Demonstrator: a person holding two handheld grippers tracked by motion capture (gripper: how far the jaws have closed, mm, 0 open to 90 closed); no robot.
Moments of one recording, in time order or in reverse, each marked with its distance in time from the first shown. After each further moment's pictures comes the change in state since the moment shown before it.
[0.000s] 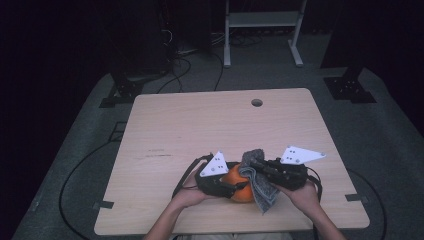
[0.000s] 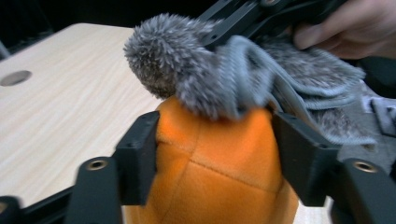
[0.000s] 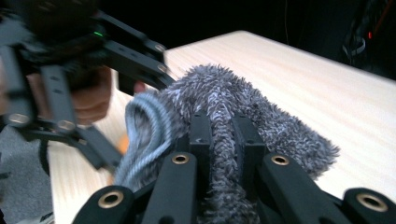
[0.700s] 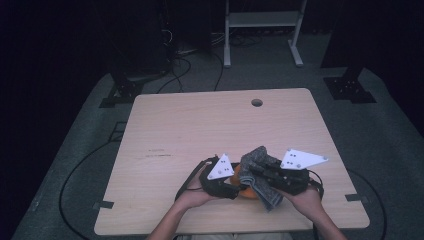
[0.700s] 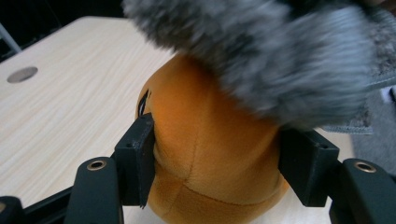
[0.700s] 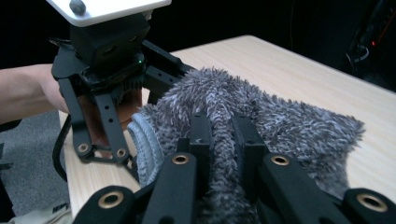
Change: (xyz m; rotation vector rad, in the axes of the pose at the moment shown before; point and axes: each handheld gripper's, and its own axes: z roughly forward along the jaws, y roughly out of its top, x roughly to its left) left arm -0.006 0.002 0.005 0.017 0.057 0.022; right arm 0.020 0.016 -0.010 -0.004 0.013 -0.081
